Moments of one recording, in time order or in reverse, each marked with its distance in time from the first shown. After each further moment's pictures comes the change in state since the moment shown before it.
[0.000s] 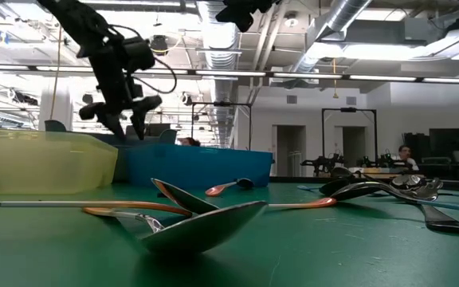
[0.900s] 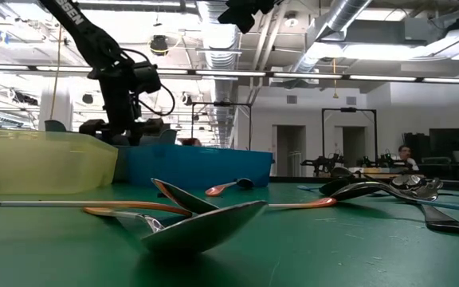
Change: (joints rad) left arm 0.052 0.179 0.000 0.085 -0.072 -0.135; right arm 0.000 0.000 0.000 -0.029 -0.002 -0.019
